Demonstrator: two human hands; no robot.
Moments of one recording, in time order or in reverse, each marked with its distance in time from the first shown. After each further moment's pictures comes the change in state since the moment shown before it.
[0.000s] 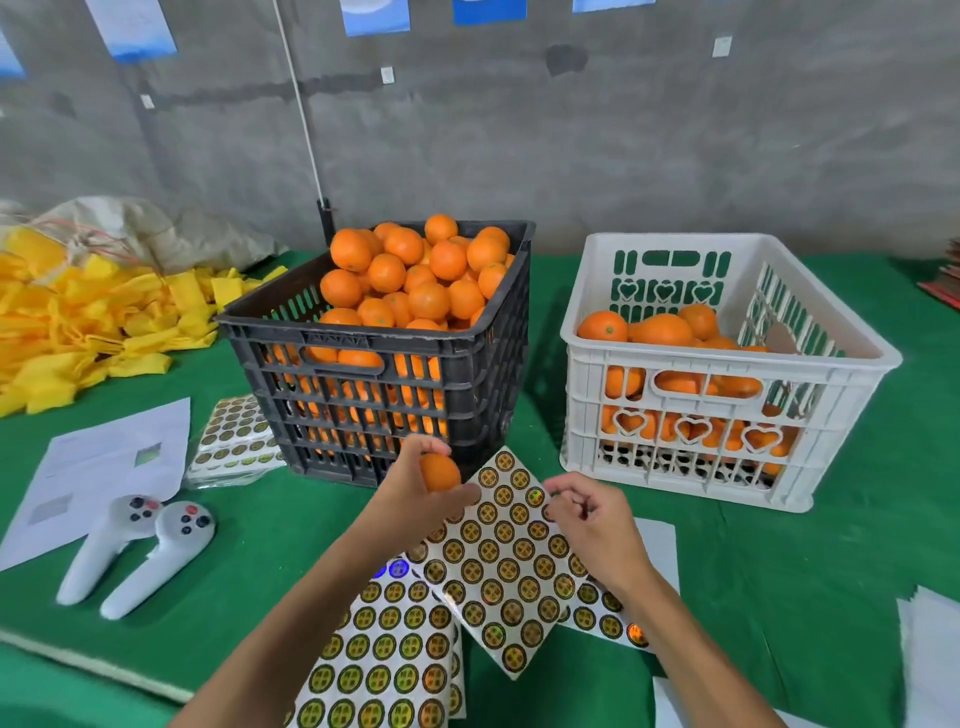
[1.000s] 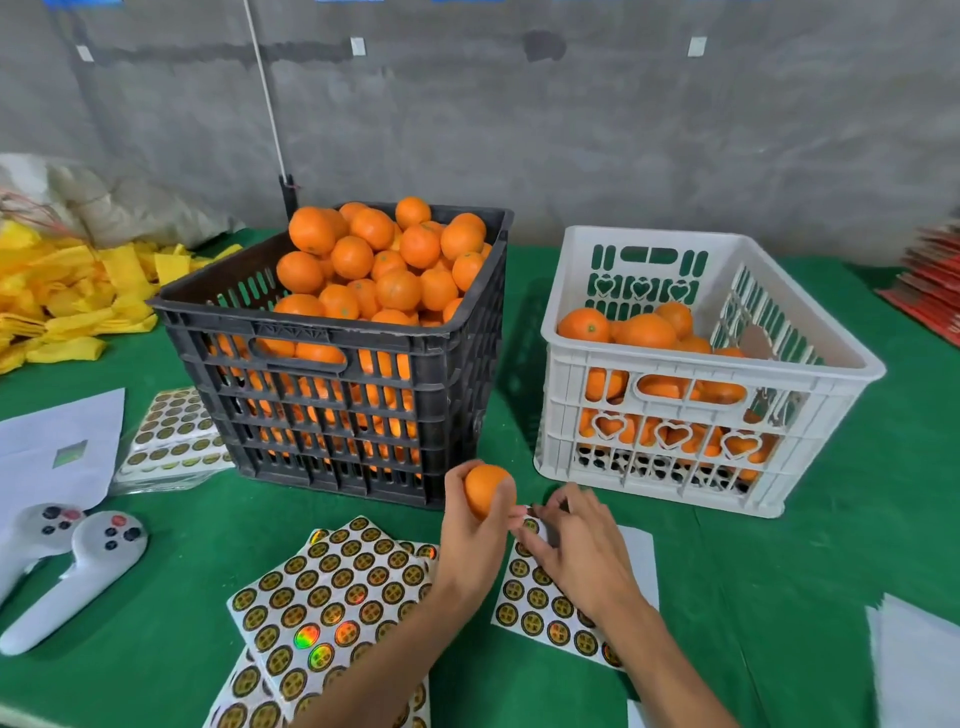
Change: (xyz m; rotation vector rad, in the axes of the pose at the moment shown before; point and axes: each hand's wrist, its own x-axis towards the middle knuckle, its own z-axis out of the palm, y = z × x) left_hand 0.033 -0.039 0.128 -0.517 0.134 0.119; right_hand 0.004 0.034 -0.007 -0.984 0.015 -0.106
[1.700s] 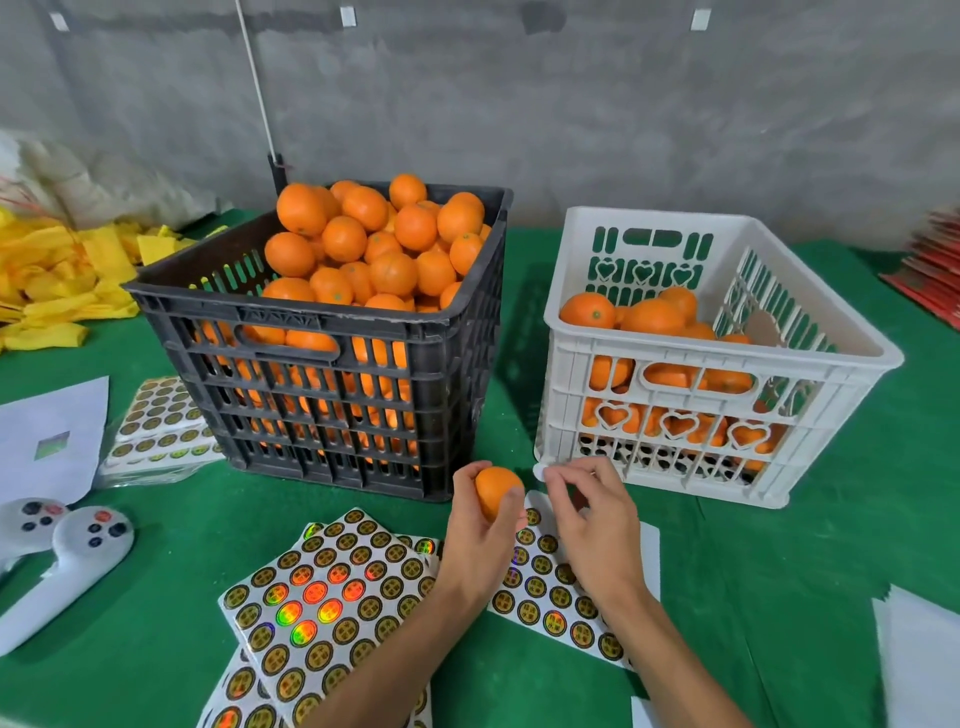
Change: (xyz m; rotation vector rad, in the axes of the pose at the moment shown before) left_hand -0.002 -0.015 -0.001 0.128 -0.084 0.020; right_hand 0.001 -0.014 -0.015 0.550 0.366 0.148
